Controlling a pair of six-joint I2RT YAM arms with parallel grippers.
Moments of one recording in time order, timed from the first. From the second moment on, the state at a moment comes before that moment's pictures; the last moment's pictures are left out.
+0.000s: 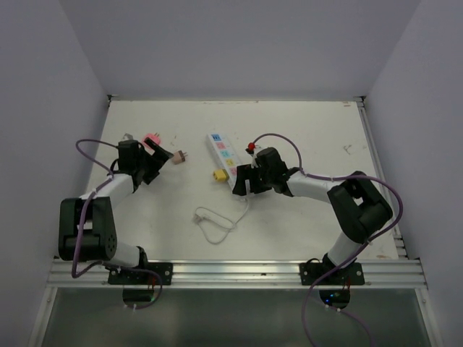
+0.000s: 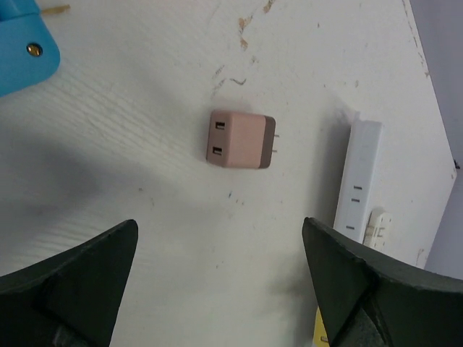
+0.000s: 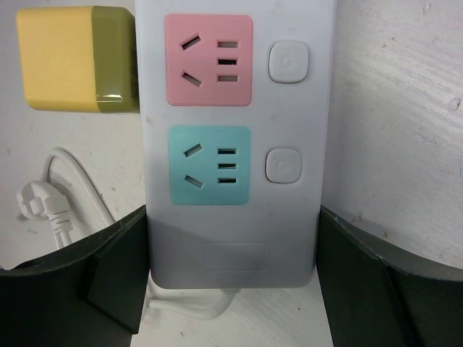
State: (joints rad) left arm 0.06 1.49 0.72 0.04 0.16 -0.85; right arm 0.61 1.70 0.87 0.00 -0.22 0.40
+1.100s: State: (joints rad) left arm -0.44 1.54 0.68 0.21 0.21 -1.14; right arm 0.61 1.70 0.87 0.00 -0.22 0.40
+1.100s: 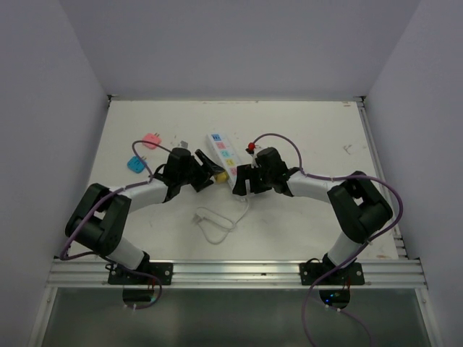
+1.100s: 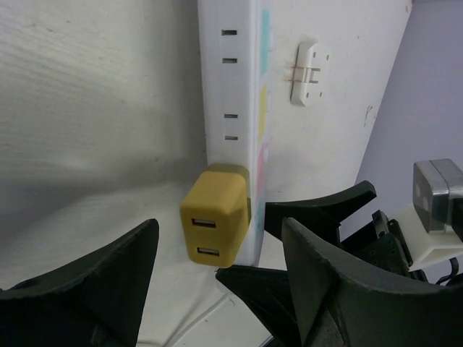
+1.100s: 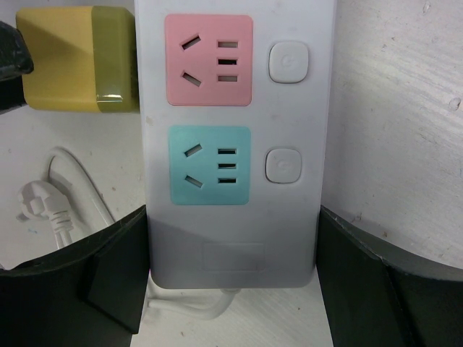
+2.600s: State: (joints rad) left arm -0.43 1.39 0.59 0.27 0.19 -1.22; right arm 0.55 1.71 0.86 0.04 -0.29 0.44
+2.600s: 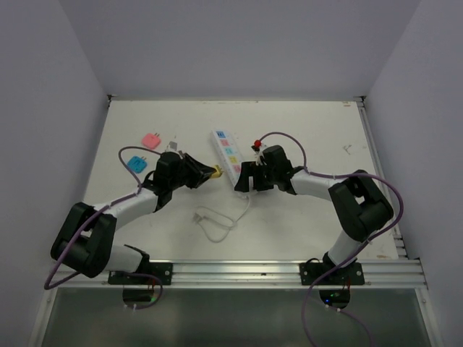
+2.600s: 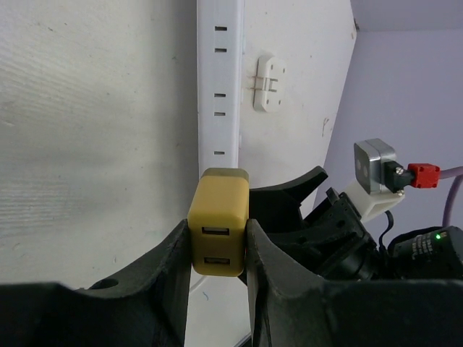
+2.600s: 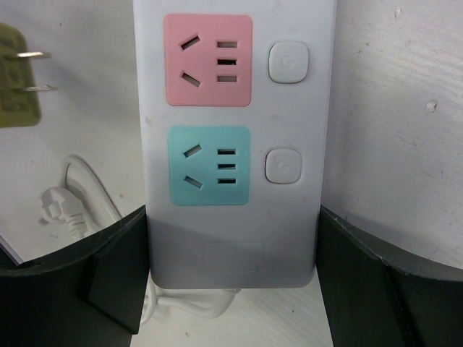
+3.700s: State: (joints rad) left arm -0.22 1.68 0.72 0.24 0.26 -1.02; right arm 0.55 1.71 0.85 0.05 -0.29 0.45
